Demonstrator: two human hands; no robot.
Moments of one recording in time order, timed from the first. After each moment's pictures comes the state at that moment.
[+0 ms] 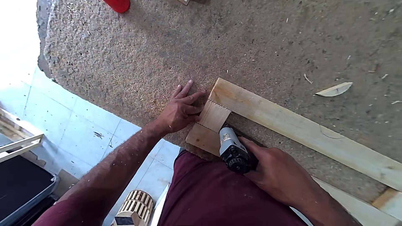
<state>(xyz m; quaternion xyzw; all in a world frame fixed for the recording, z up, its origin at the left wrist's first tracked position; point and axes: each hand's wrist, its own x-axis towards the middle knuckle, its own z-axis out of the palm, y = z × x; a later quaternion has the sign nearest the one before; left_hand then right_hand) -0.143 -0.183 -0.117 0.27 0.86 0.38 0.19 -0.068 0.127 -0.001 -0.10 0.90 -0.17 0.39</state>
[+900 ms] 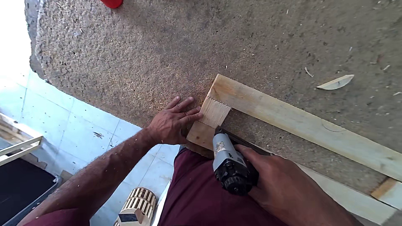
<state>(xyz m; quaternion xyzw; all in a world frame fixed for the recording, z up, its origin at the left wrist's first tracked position) -0.102 -0.208 -0.122 0.39 0.87 0.25 0.18 -0.068 0.103 0.038 -0.13 0.89 -0.18 0.40</state>
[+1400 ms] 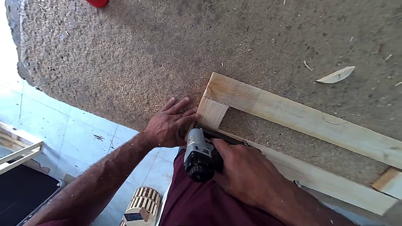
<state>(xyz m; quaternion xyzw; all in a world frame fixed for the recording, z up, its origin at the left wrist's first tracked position) -0.104 -0.207 -0.122 0.38 0.87 0.27 0.17 -0.095 0.050 0.022 -0.12 0.82 -0.15 0.54</state>
